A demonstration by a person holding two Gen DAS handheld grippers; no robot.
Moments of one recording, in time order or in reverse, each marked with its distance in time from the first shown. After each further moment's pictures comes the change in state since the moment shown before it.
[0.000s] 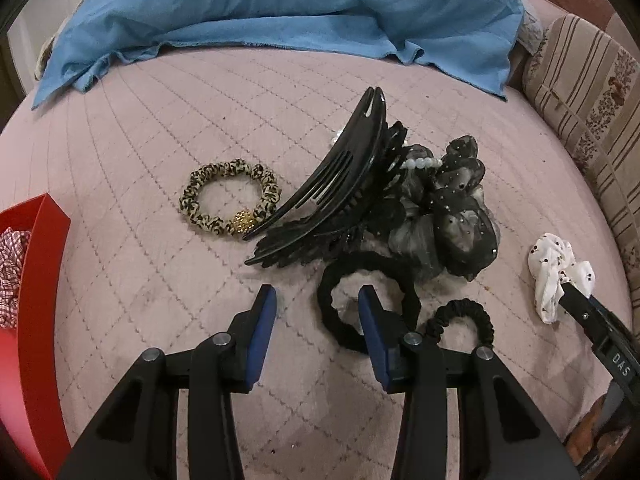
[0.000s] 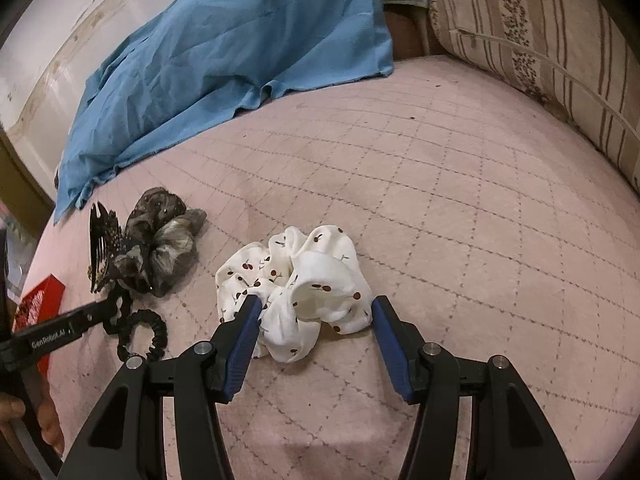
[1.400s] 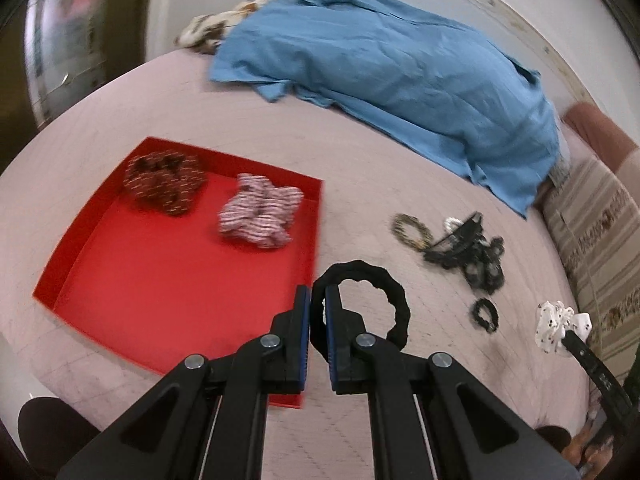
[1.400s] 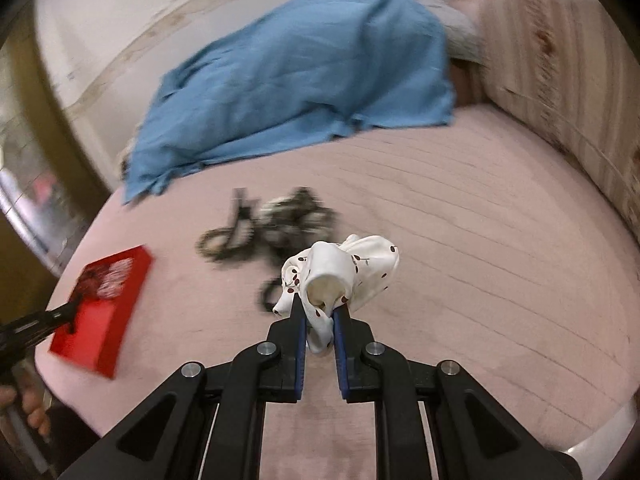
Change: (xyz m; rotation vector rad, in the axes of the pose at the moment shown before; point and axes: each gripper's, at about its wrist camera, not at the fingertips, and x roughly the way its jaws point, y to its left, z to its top) left arm -0.178 0.178 -0.093 -0.368 -0.233 0.026; right arm -0.107 0.095 -0.034 -0.124 -0.081 0.138
